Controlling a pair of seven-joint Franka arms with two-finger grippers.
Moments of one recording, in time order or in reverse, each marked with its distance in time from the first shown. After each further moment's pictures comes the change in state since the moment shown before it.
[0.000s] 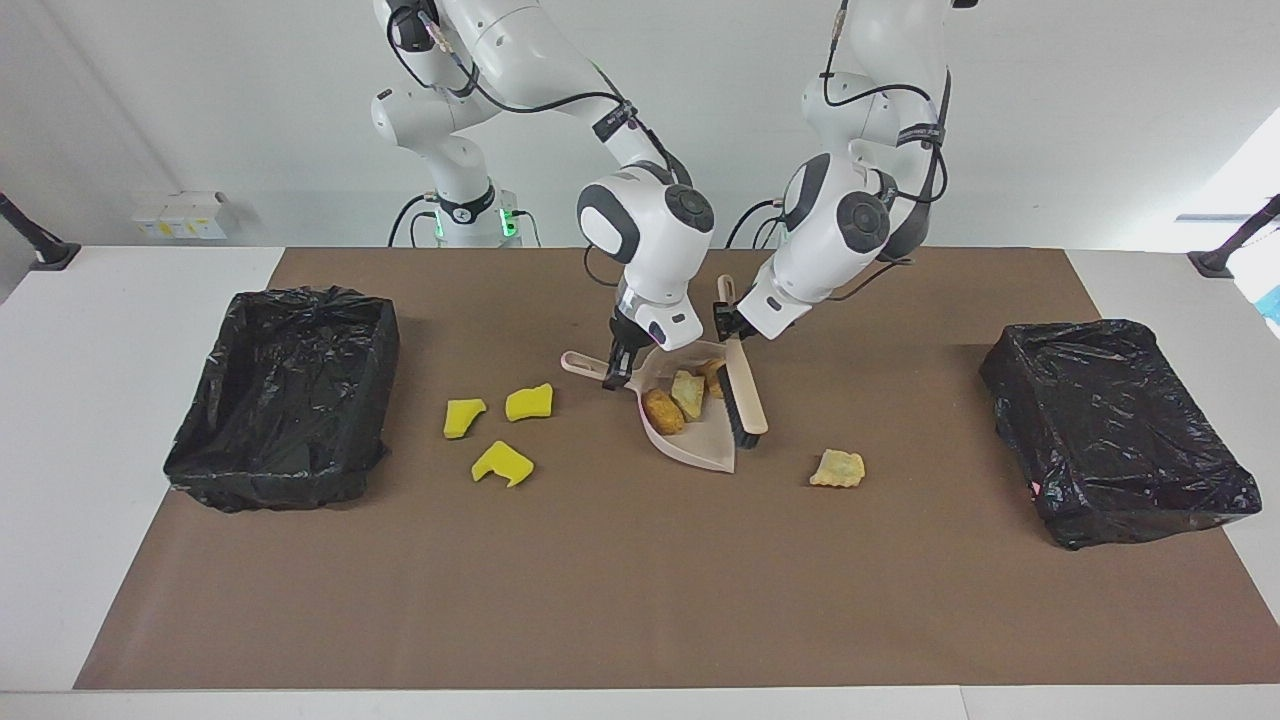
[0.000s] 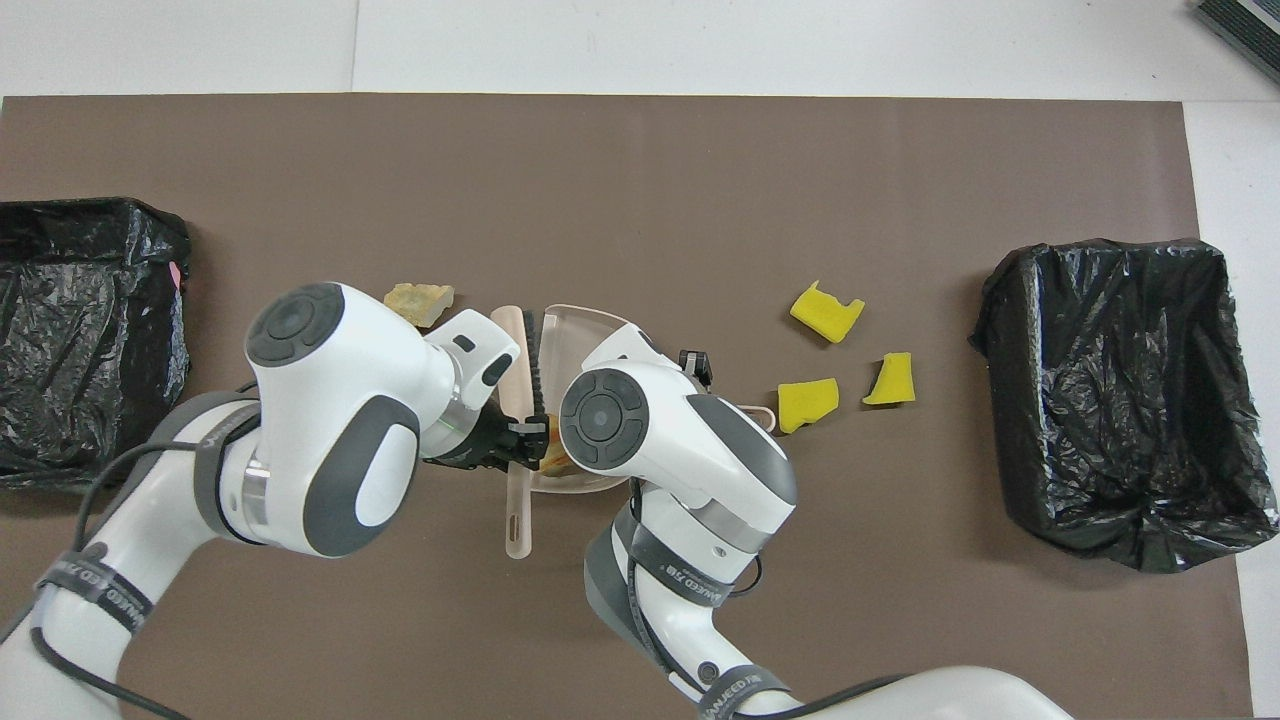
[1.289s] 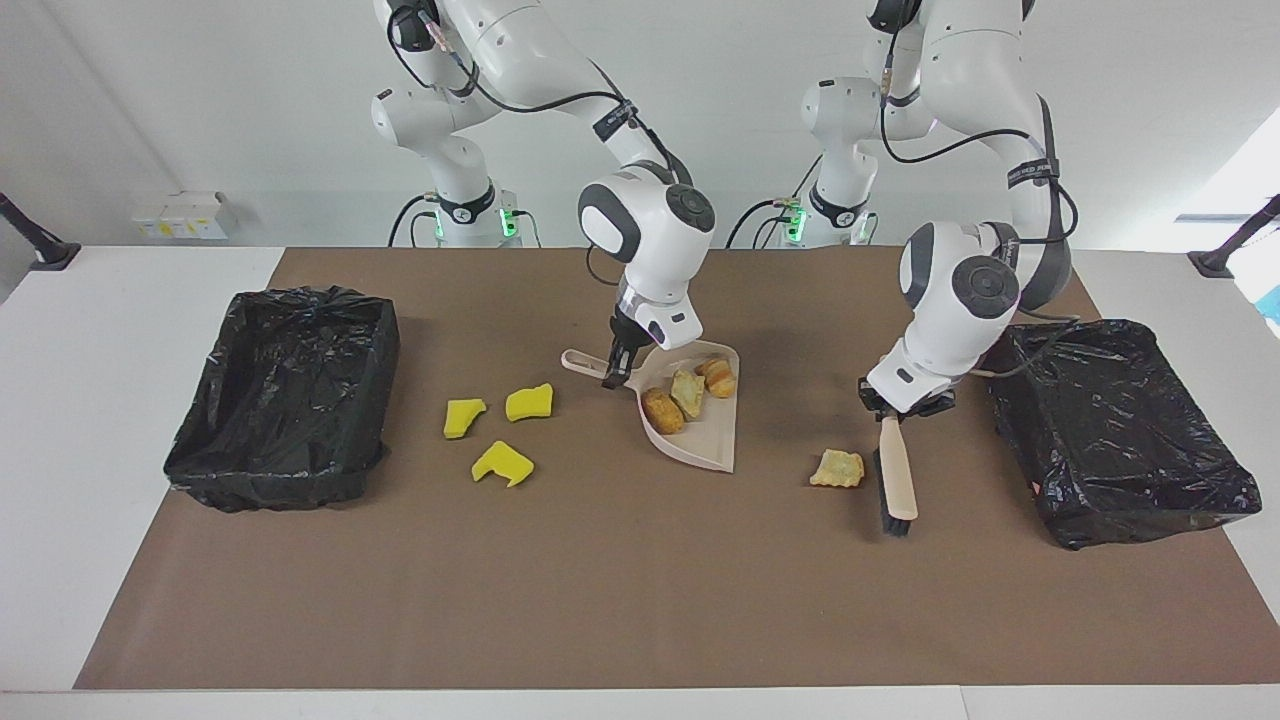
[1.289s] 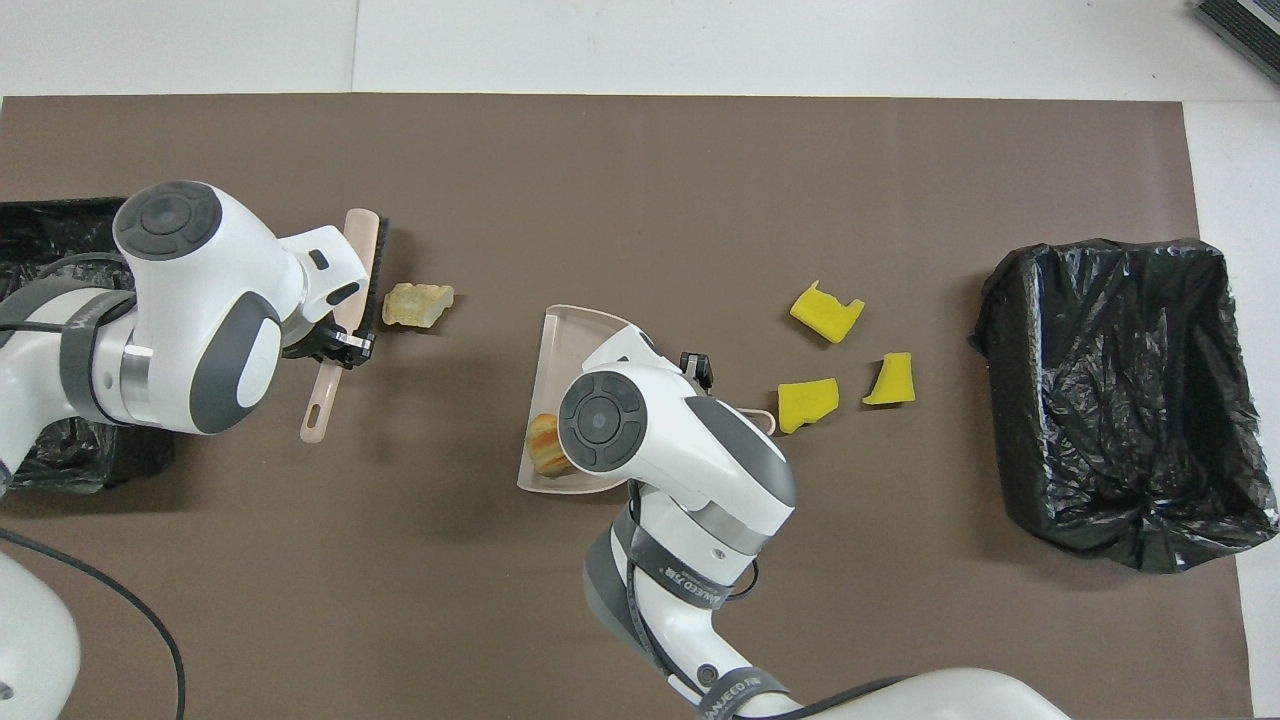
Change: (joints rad) left arm 0.246 0.198 -0.016 0.140 0.468 0.074 0.312; right arm 0.002 -0.002 0.001 -0.003 0.000 -0.004 0.027
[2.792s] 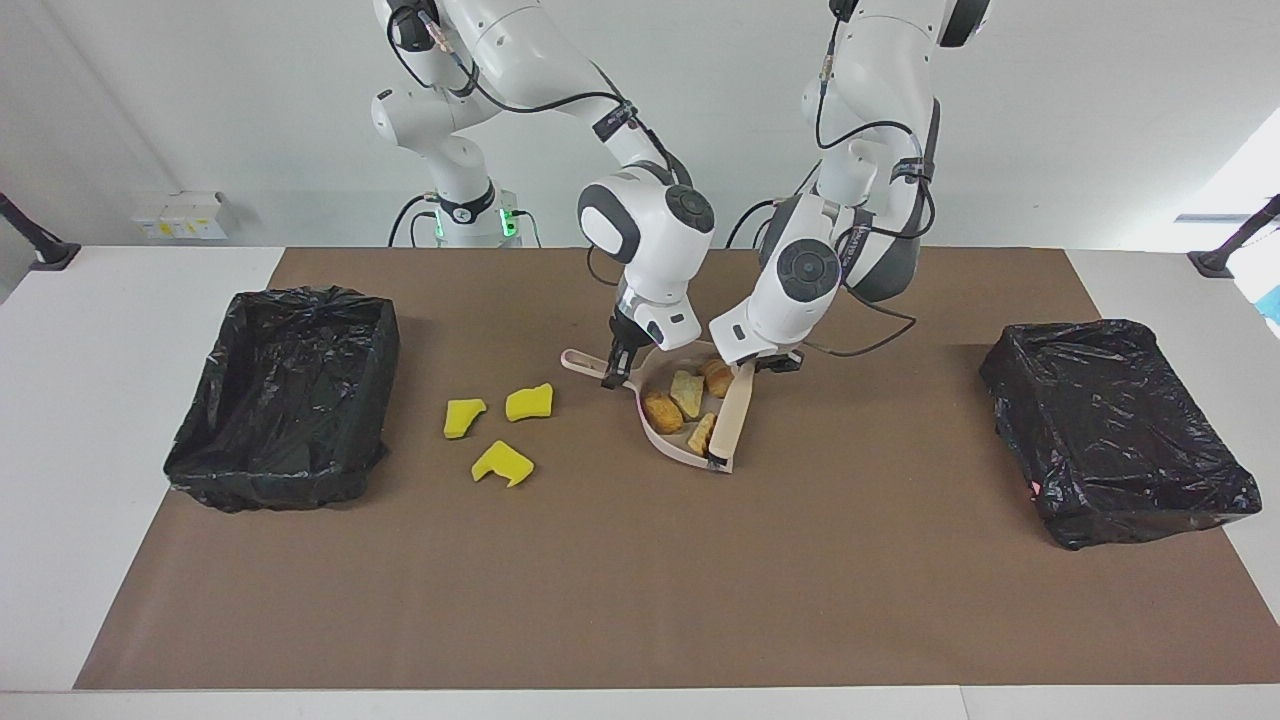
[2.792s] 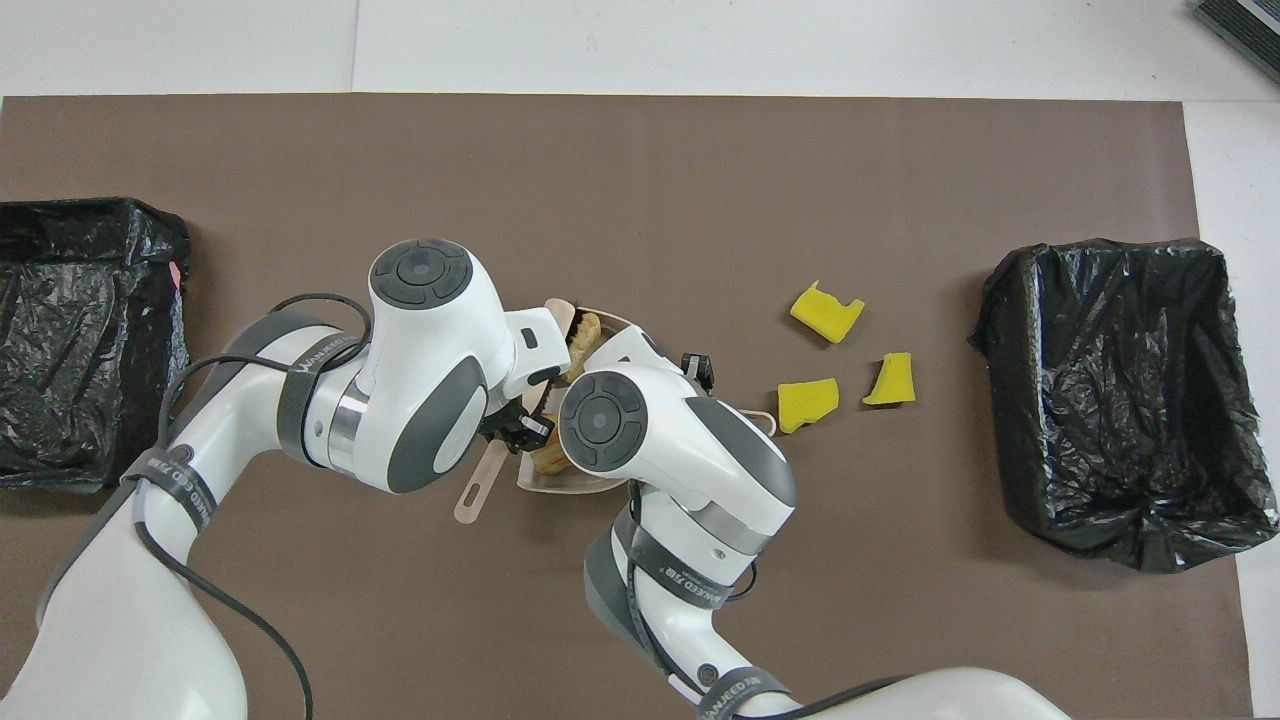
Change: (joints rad) left arm -0.282 -0.013 -0.015 0.028 -0.192 -0.152 -0.010; right arm -0.001 0.000 0.000 -0.003 0.001 0.000 0.014
